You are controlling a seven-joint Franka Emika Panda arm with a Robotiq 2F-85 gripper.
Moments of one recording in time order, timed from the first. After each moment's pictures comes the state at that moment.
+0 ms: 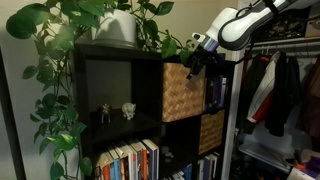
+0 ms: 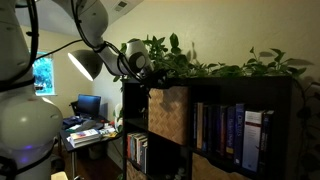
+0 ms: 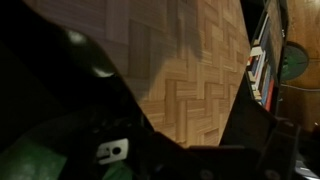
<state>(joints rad) 0.23 -0.24 0.01 -2.42 -0.05 2.86 -0.86</state>
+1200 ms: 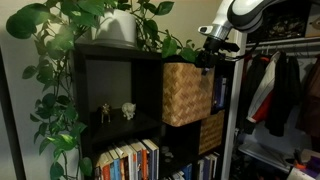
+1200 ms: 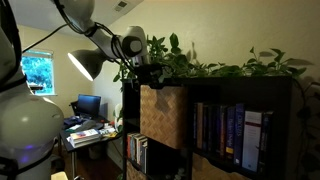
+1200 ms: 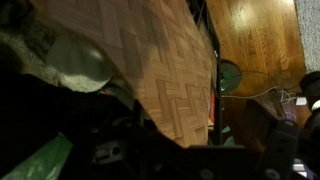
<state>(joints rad) 0.25 -0.41 0.00 -2.38 0.04 2.38 -0.88</state>
